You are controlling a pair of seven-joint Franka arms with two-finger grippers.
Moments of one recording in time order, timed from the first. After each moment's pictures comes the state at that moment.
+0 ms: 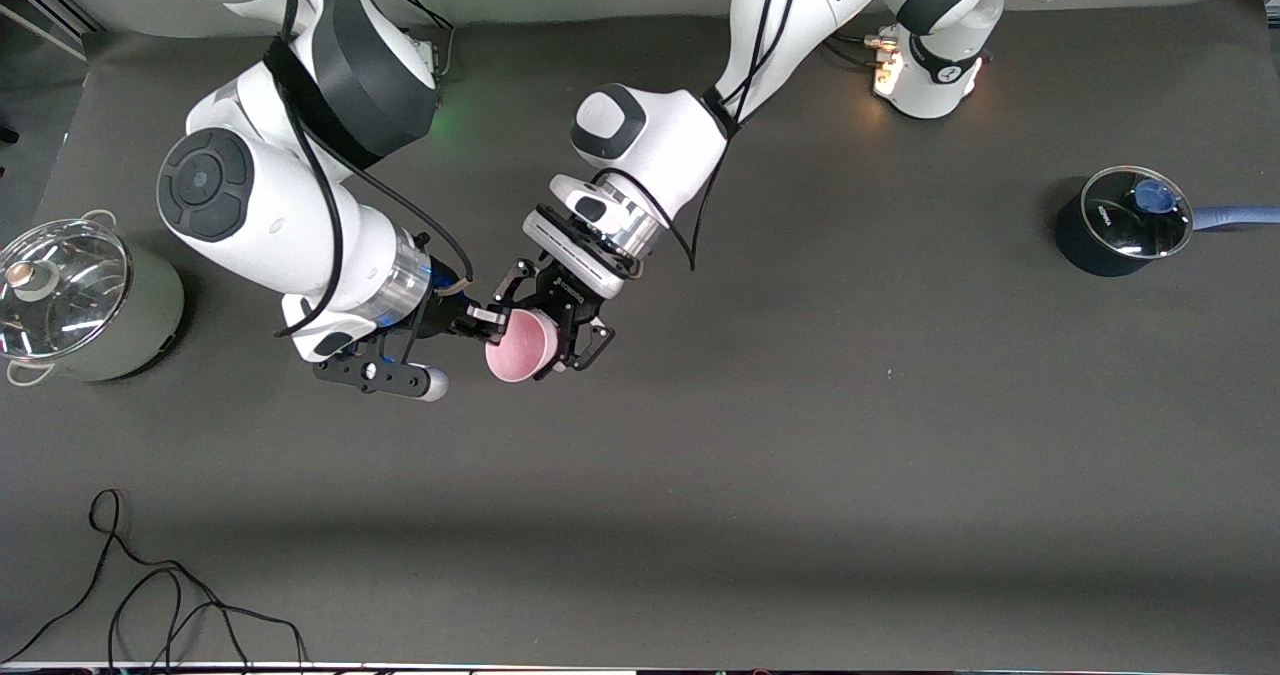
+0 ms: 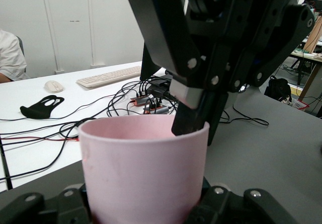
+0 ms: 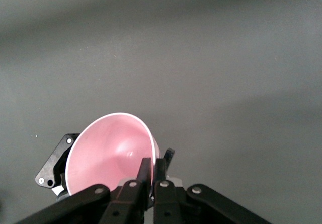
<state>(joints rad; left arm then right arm) -0.76 0.83 -0.34 -1.20 -1.18 3.49 1.19 0.45 0.48 -0.03 -1.16 0.23 1.69 0.64</state>
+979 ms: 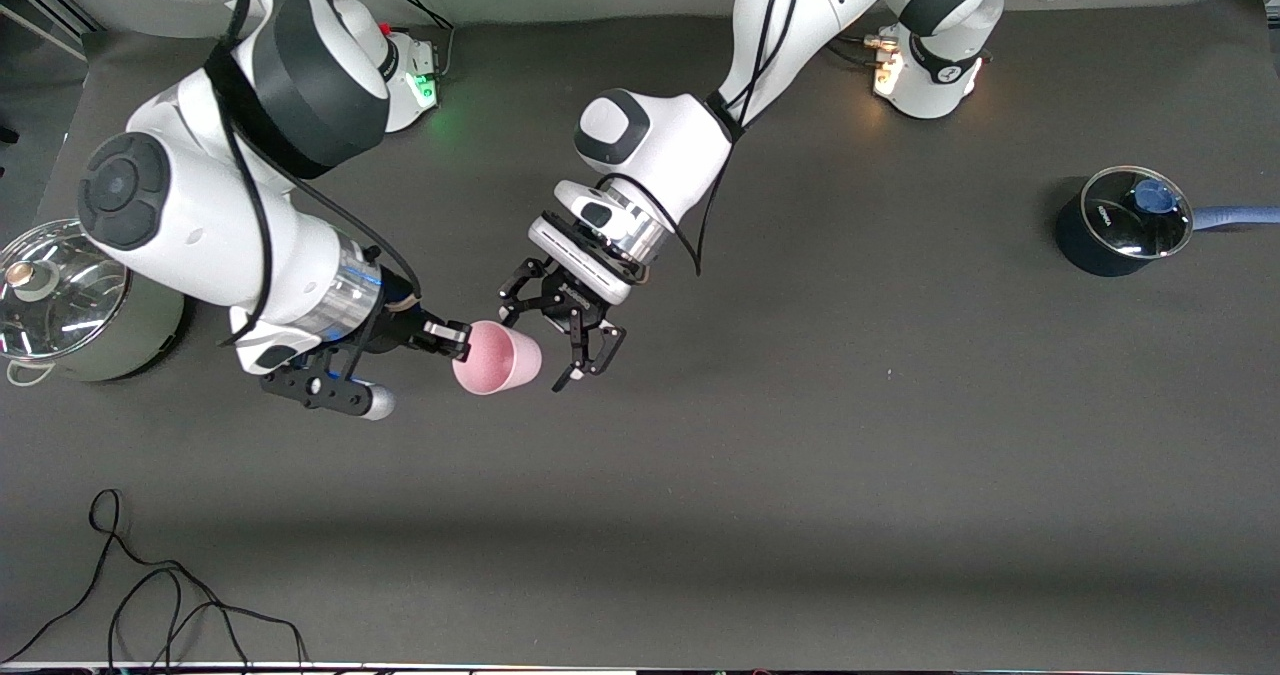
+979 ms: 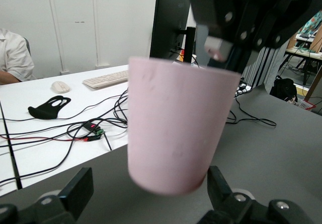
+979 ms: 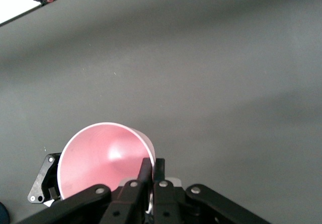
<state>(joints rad) -0.74 0.83 -0.33 -1.22 -1.15 3.49 1.17 0.38 0.47 -0.03 -1.13 0.25 1.71 0.61</state>
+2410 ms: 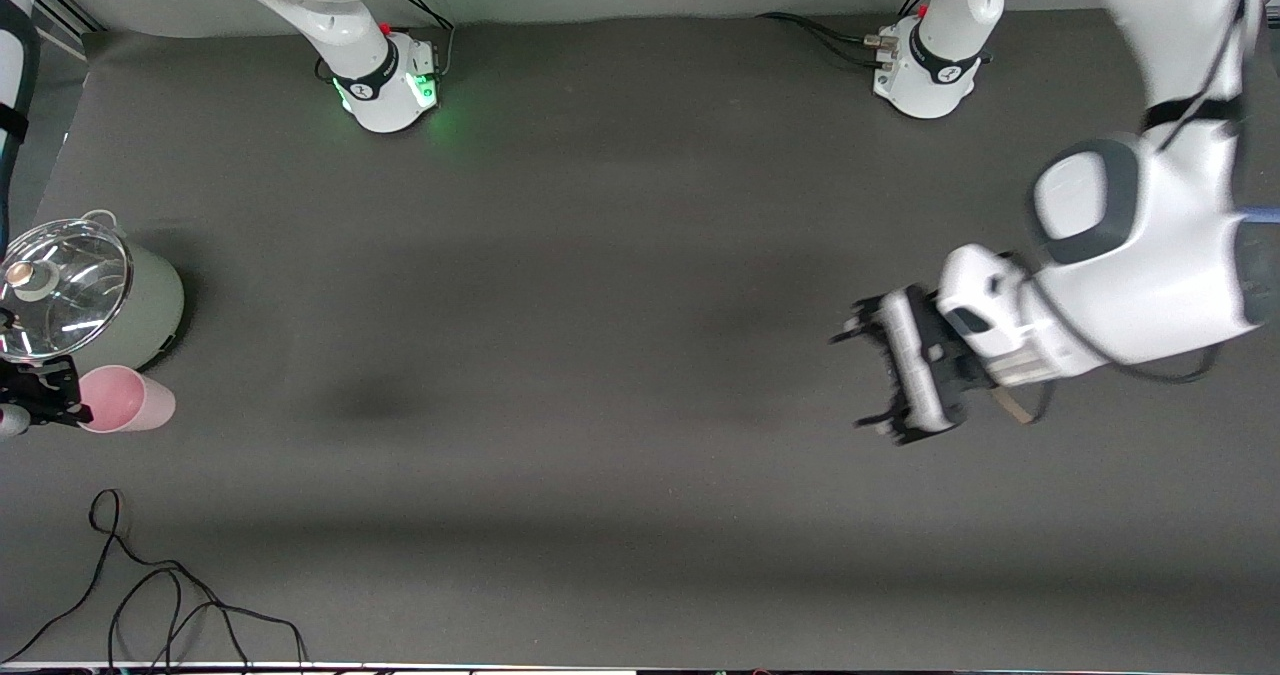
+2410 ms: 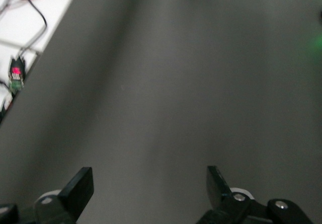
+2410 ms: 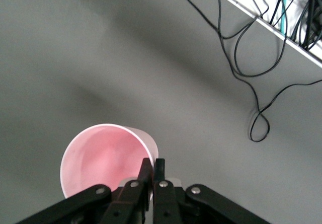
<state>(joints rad) 0.06 0.35 -0.32 -1.43 -0.37 1.81 1.16 -0.16 0.48 -0.04 -1.20 0.01 1.70 -0.75</state>
